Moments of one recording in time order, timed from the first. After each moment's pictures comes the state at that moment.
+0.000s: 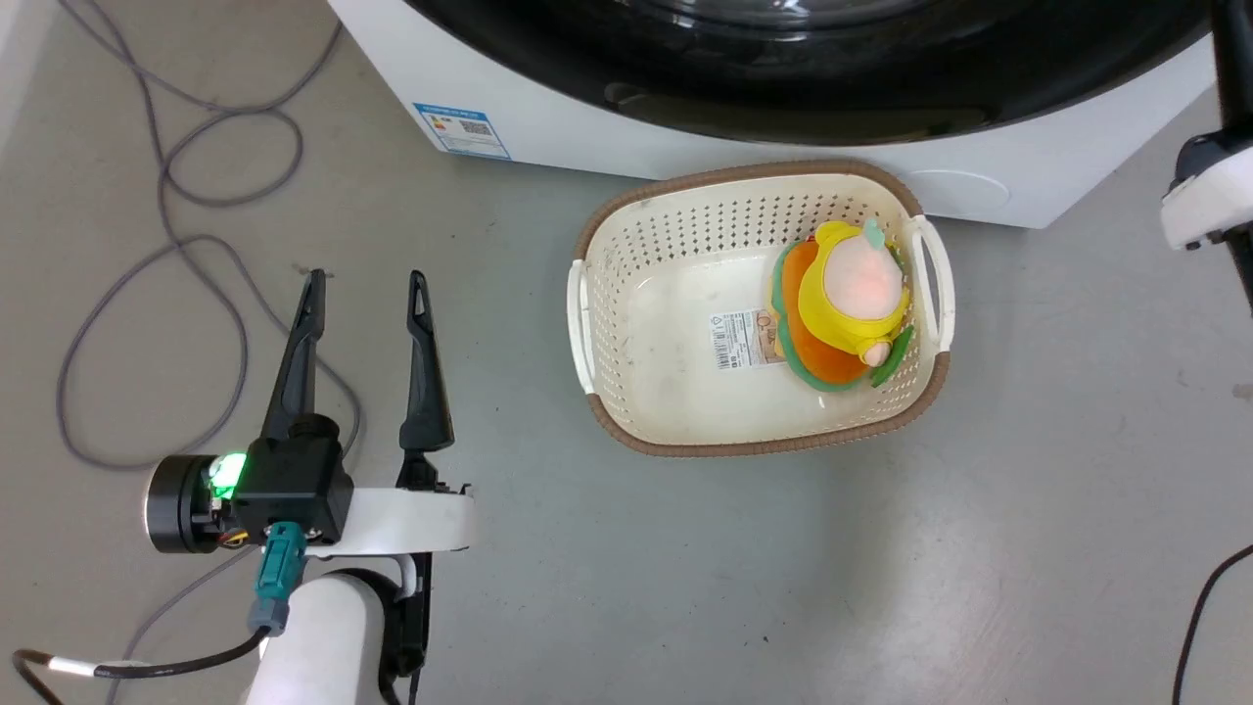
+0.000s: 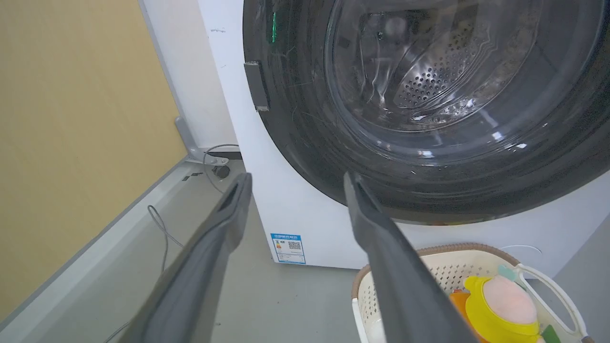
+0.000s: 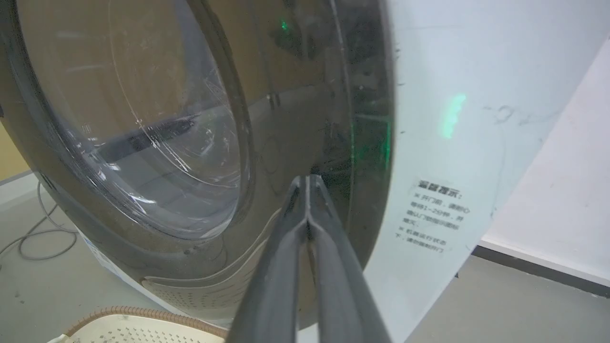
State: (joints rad) left arm -0.24 0.06 -0.10 -0.02 -0.02 0.15 -0.26; right arm -0.89 -0.36 0.07 0.59 0.16 0.13 -0.26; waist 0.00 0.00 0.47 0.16
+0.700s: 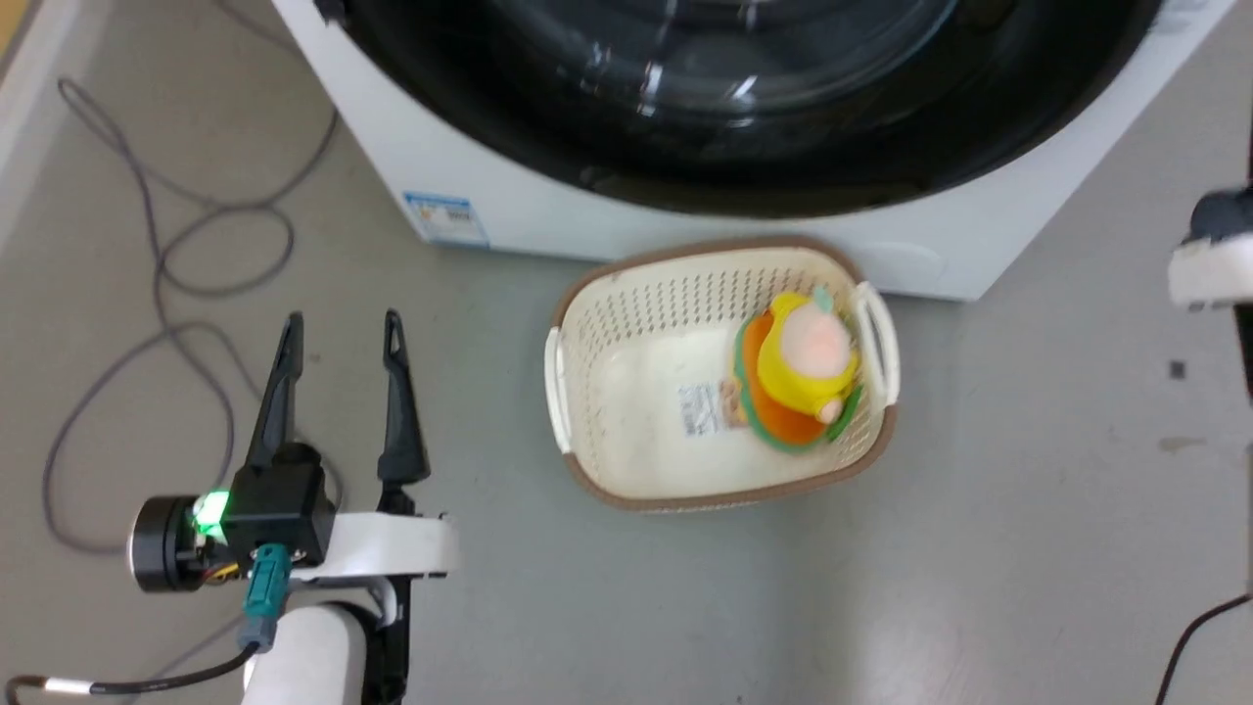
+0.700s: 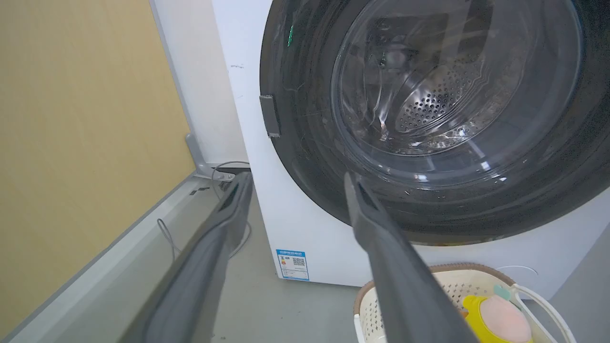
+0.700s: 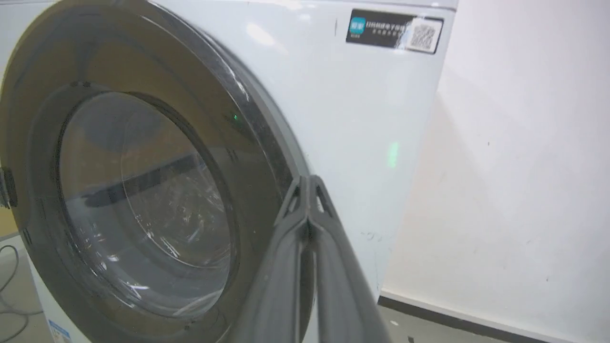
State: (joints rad) left arm -0.21 0.06 -0.07 0.00 -0.02 0.16 -0.26; right arm -0.71 -0.26 -0.11 0.29 0.05 0.13 -0.26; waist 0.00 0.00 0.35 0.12
